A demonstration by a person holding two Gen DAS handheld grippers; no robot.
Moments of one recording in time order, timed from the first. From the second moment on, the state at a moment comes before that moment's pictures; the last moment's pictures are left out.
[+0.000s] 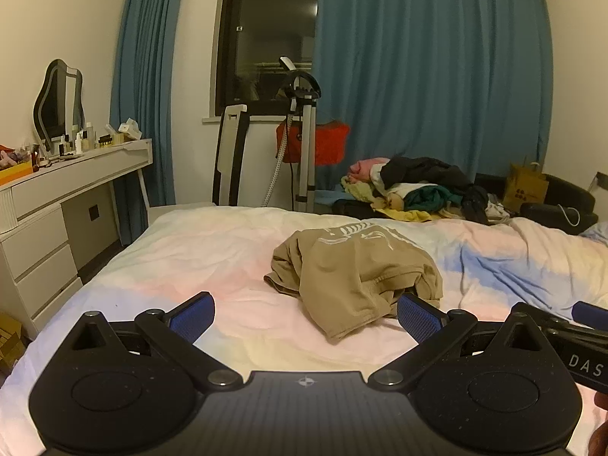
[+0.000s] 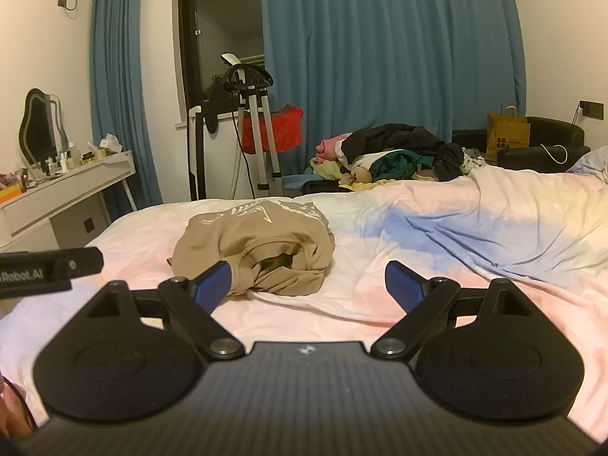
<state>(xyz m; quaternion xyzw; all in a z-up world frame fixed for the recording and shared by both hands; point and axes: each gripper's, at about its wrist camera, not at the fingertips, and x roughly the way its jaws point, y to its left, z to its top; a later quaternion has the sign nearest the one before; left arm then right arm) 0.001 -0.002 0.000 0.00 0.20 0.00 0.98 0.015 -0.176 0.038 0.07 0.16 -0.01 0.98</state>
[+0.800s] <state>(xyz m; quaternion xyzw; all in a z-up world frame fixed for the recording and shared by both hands) -0.003 -0.001 0.000 0.00 0.19 0.00 0.98 0.015 -0.178 0.038 0.06 0.16 -0.03 0.98</state>
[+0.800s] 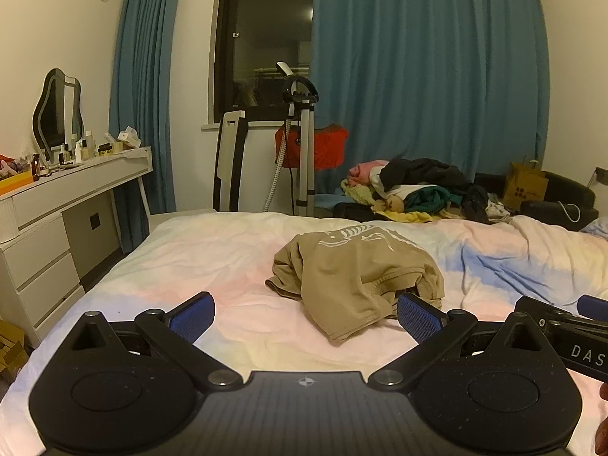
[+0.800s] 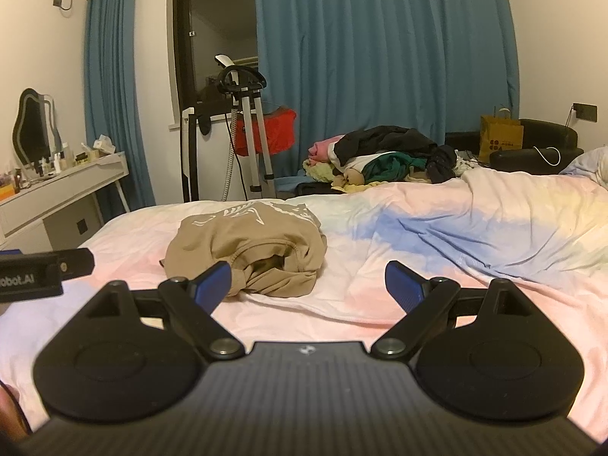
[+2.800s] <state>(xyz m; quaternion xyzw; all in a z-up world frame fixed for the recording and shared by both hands) 0.127 -0.029 -0.056 0.18 0.04 -0.12 0.98 0.171 -0.205 -0.022 0.15 0.20 -0.02 0.97</state>
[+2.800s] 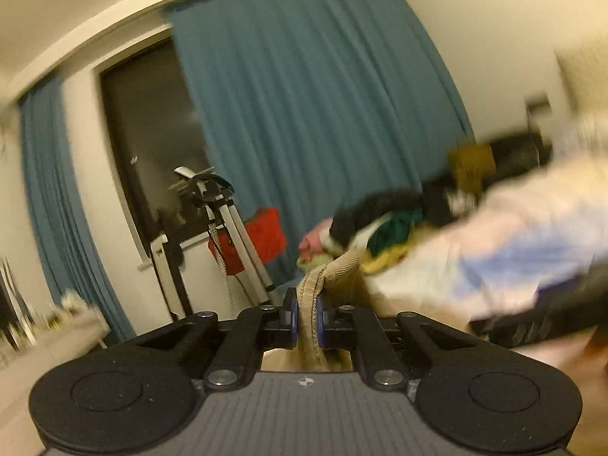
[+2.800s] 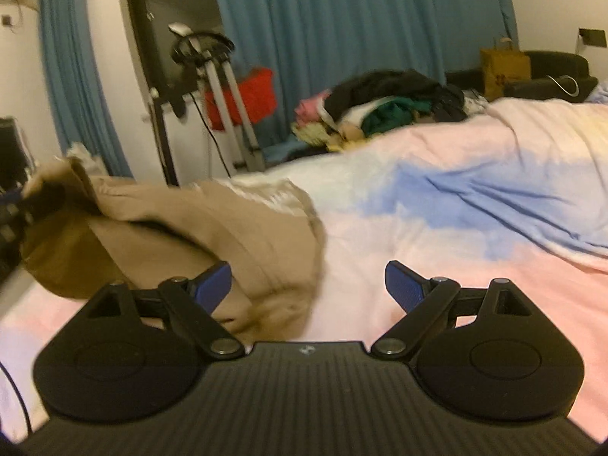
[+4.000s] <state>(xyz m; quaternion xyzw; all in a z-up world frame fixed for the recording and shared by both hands) 0.126 0.055 -0.006 -0.03 0.16 -0.12 0.98 0.161 -0.227 -0.025 0.26 0.22 -0.13 0.93</state>
